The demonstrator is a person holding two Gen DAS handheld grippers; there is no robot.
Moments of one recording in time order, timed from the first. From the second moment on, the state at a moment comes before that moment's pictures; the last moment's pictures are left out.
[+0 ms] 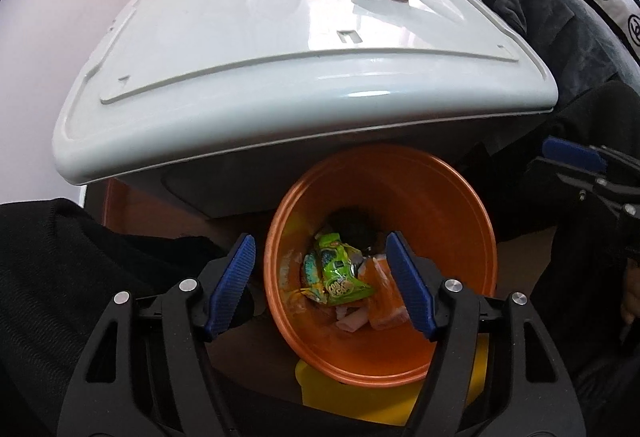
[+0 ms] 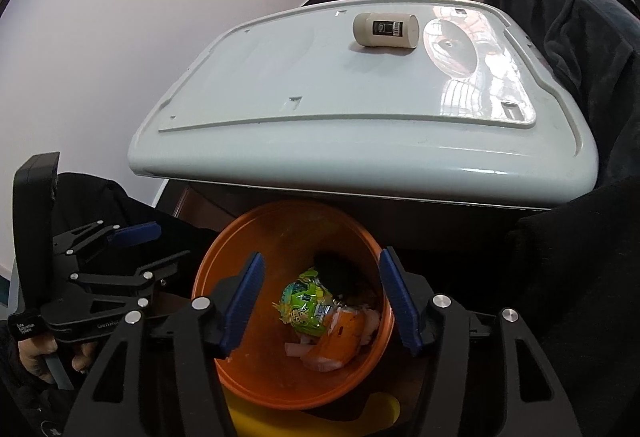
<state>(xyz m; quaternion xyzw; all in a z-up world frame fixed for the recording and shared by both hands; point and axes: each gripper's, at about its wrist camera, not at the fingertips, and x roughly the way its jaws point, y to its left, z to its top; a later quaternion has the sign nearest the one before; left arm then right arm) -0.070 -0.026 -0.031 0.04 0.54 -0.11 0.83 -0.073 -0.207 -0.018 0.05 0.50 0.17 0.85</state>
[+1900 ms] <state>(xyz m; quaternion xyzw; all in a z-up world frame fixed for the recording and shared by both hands) 0.107 0.012 0.028 0.01 0.38 -0.02 0.92 0.064 -0.233 0.033 0.03 0.36 0.07 0.93</state>
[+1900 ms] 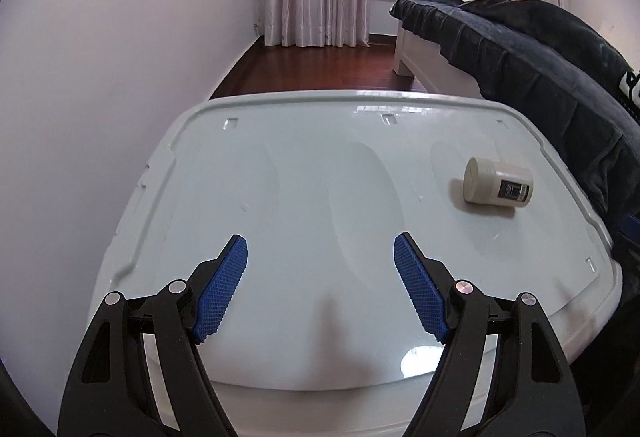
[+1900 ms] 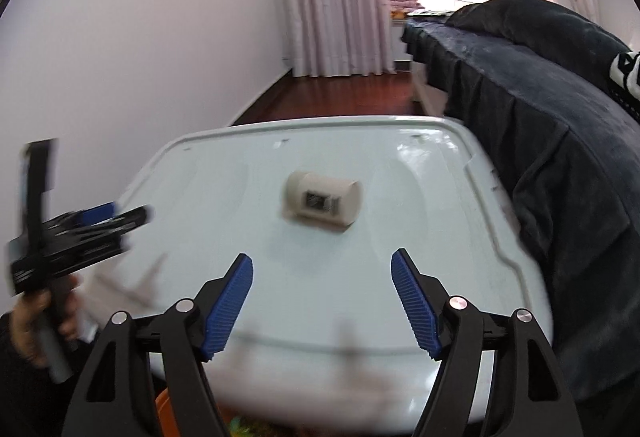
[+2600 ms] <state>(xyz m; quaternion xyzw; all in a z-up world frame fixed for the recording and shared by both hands) 0.090 0.020 0.030 0.00 0.36 -0.05 0.93 0.179 -0.215 0.021 -0.10 0.39 0.20 0.90</state>
